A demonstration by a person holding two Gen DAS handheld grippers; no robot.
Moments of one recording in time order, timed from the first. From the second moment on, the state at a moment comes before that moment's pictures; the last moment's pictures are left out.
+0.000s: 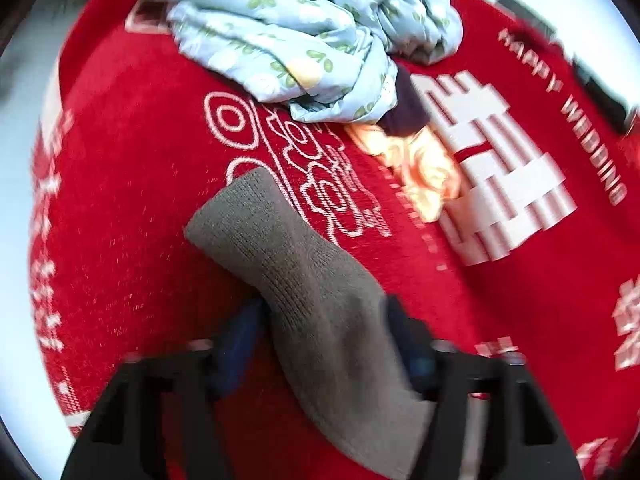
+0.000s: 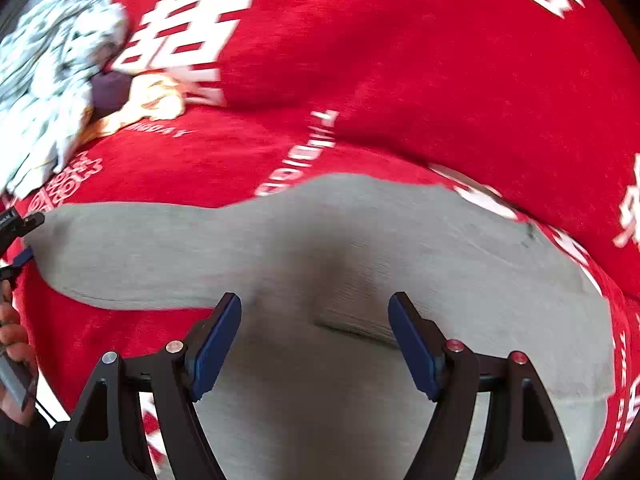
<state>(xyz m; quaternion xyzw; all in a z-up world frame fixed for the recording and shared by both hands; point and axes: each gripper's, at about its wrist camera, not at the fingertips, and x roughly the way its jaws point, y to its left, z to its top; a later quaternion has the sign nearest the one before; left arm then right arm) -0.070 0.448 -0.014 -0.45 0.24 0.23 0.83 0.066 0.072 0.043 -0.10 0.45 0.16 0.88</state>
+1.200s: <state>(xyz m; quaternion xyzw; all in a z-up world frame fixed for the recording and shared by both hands) -0.048 0.482 -0.021 -0.57 0.20 0.08 0.79 0.022 0.320 0.019 -0.21 0.38 0.47 0.77</state>
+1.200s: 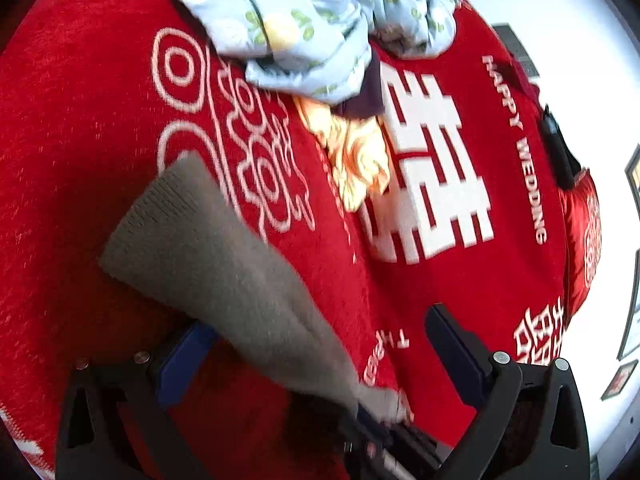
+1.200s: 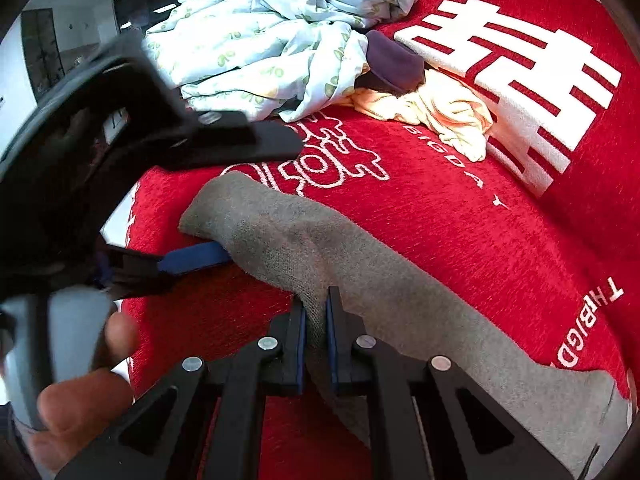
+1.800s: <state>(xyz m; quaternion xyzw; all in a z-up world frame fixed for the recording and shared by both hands) -0.054 0.483 -0.014 -0.47 0.24 0.17 0.83 0.088 0.179 0.027 -0.13 0.42 0.28 0.85</state>
